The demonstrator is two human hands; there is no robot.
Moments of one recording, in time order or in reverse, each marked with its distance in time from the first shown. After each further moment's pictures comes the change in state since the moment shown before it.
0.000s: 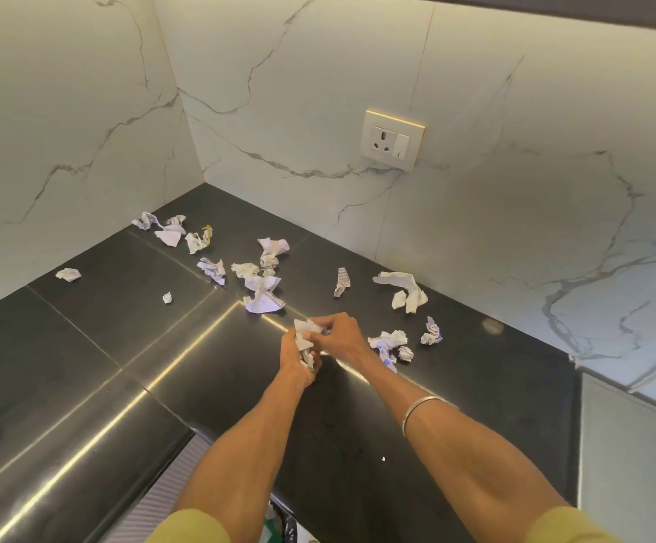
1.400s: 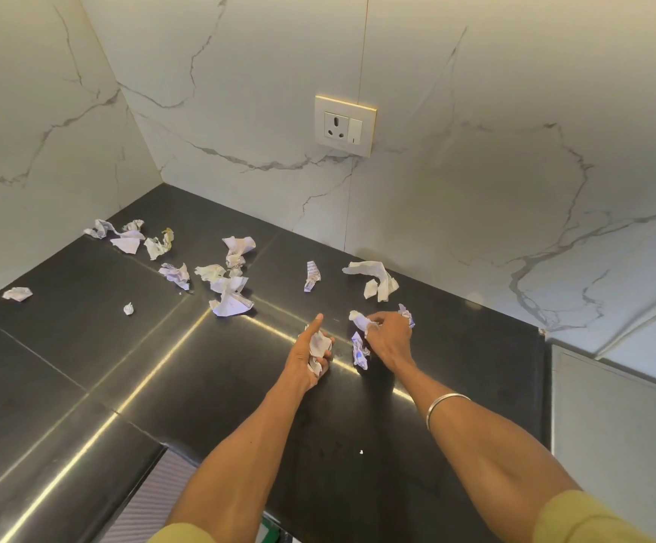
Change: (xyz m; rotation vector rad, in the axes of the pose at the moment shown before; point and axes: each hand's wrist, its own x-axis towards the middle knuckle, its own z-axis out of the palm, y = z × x) left_hand -0.005 -0.051 0.042 0.315 -0.160 -0.097; right_hand -0.026 0.089 -0.086 -0.054 0.480 0.227
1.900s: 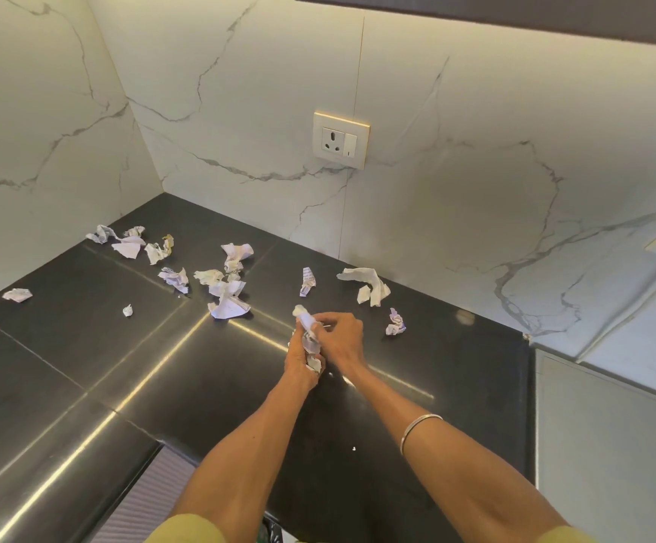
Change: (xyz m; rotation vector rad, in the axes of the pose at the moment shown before) left_hand -0.017 -0.011 0.005 -0.392 0.000 0.079; right_hand -0.054 -0.066 0.030 0.198 -0.064 -0.169
